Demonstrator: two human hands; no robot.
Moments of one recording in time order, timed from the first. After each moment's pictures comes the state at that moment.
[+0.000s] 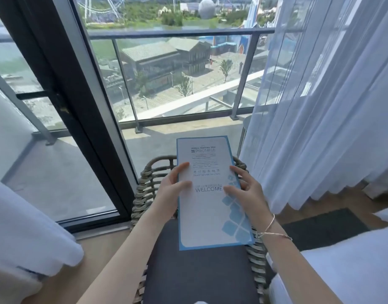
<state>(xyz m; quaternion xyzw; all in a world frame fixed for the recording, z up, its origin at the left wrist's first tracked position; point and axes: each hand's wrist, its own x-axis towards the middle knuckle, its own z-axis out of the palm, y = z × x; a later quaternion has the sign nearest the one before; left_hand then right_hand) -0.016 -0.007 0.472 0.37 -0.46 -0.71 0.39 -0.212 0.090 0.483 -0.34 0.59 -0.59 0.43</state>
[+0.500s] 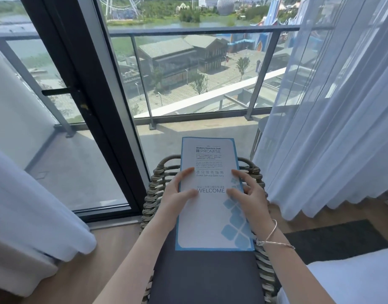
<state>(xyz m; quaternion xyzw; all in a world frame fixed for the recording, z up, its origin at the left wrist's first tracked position) 0.003 0.008 0.482 0.44 -0.50 -0.63 0.41 -0.191 0.072 0.481 -0.35 0.59 -0.58 0.43</state>
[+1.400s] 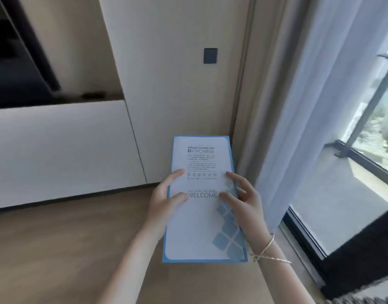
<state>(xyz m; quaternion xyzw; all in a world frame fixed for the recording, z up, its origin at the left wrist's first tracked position) 0.385 0.403 0.522 0.68 -0.11 -0.11 0.72 0.301 0.221 0.530 -0.64 0.15 -0.16 0.73</state>
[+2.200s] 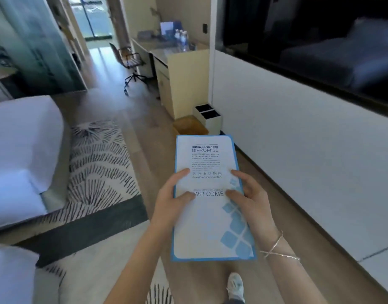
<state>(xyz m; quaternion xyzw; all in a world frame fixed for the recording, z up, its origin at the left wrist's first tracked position) 0.369 0.930 0.489 0.59 0.35 0.36 0.63 0.532 0.815 0.494 -0.62 -0.26 0.33 0.66</state>
